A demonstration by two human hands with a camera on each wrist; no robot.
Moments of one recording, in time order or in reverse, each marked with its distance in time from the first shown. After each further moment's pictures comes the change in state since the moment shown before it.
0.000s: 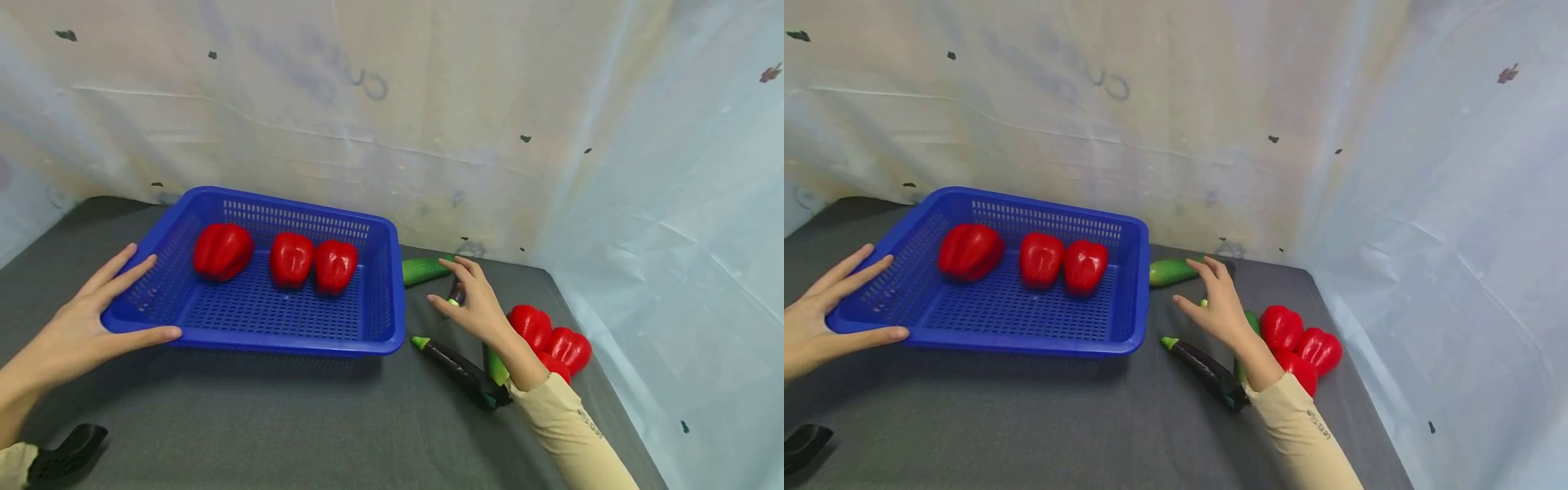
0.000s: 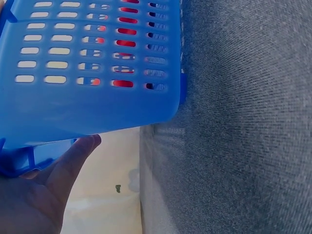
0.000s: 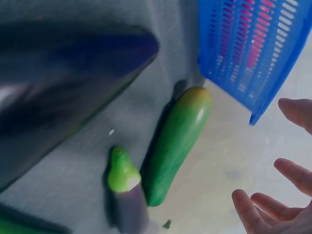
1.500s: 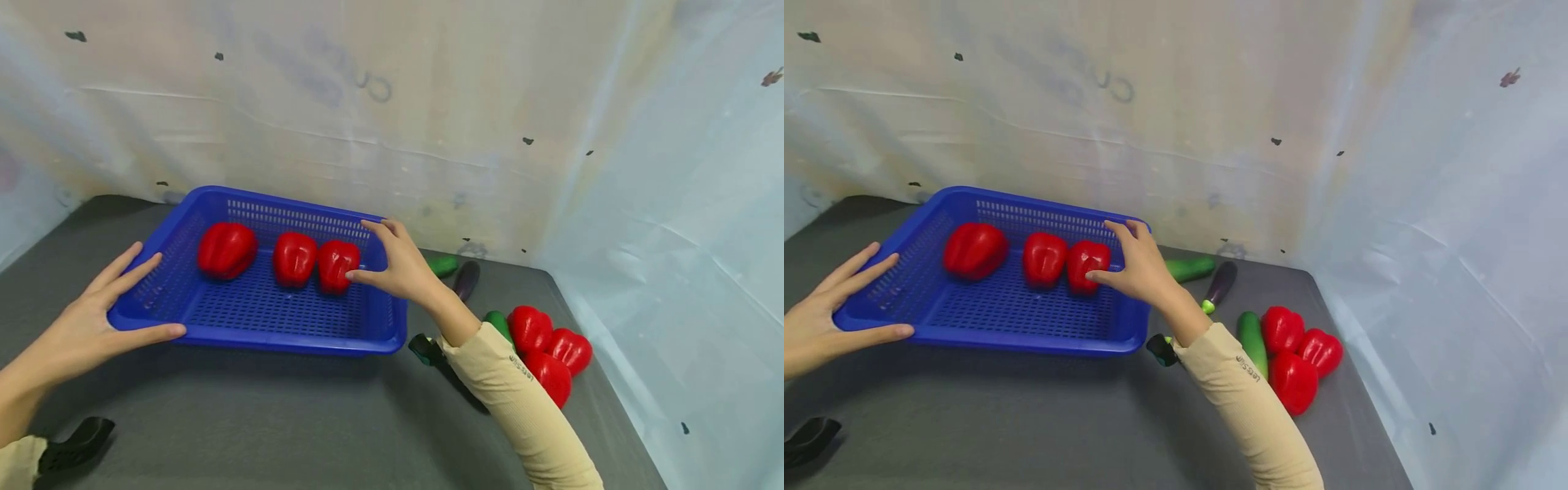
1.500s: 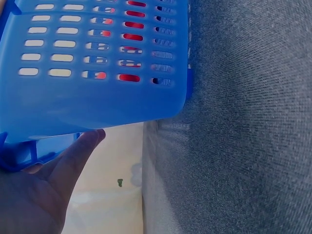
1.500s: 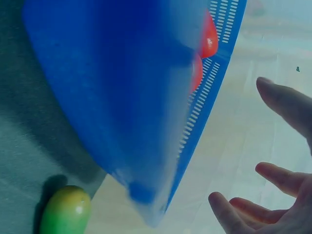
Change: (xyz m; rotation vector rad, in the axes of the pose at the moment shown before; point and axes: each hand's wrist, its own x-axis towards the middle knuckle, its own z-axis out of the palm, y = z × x) left_hand -0.002 0.002 -0.003 -0.036 -0.016 0.001; right_hand 0.067 -0.110 0.023 -0.007 -0.199 -0.057
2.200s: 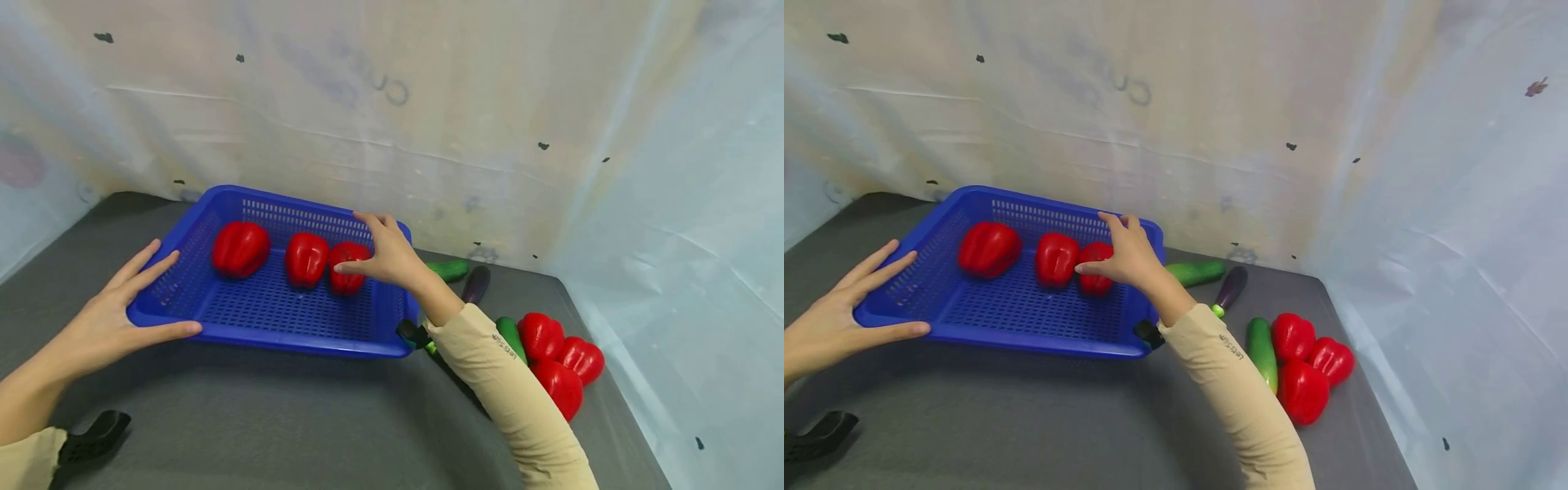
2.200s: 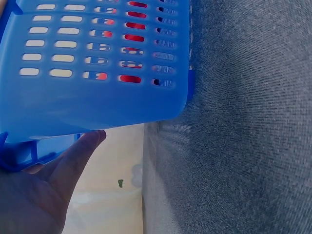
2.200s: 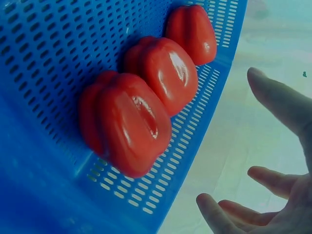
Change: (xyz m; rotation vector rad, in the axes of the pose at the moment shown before) left_hand -0.003 0.005 0.000 -0.006 0.000 -0.006; right_hand 0.033 -0.020 0.011 0.022 -0.081 0.042
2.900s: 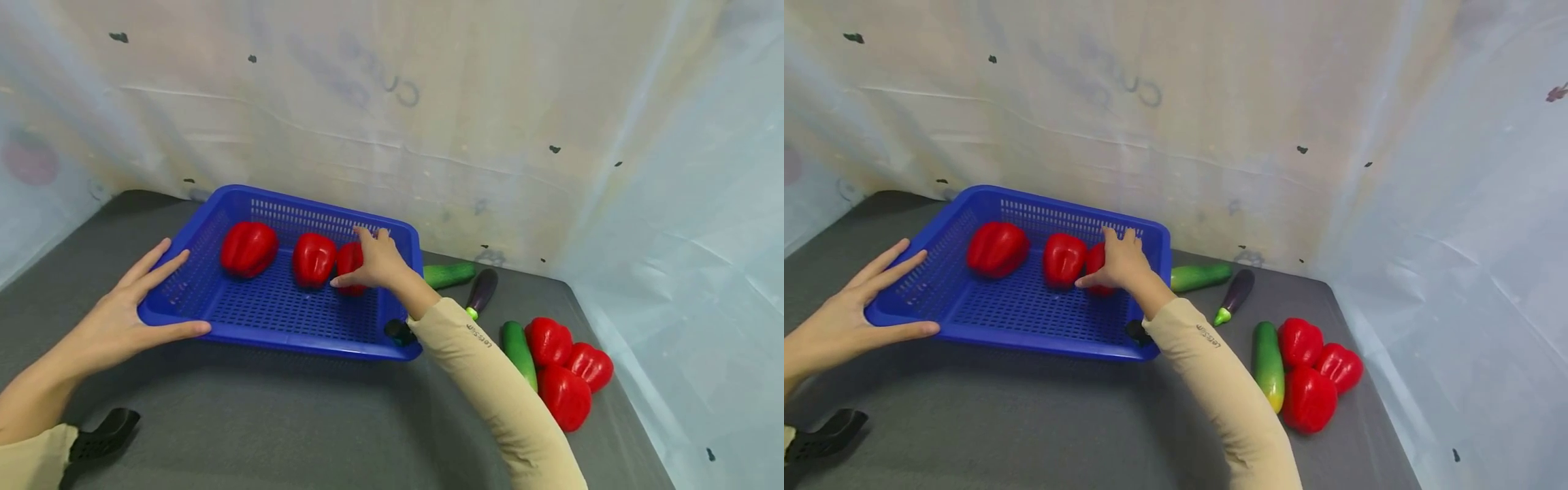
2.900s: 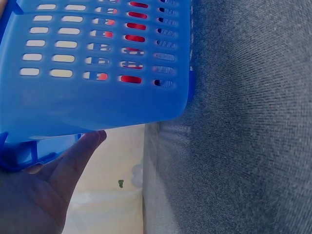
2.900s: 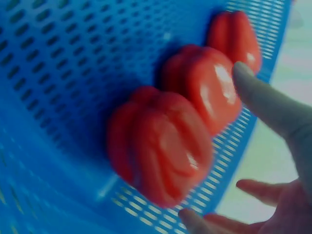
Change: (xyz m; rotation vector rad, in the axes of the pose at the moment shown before) left_hand -0.001 0.002 -0.002 -0.009 -0.010 0.002; right_hand 0.028 0.003 0.033 -0.101 -0.084 0.142
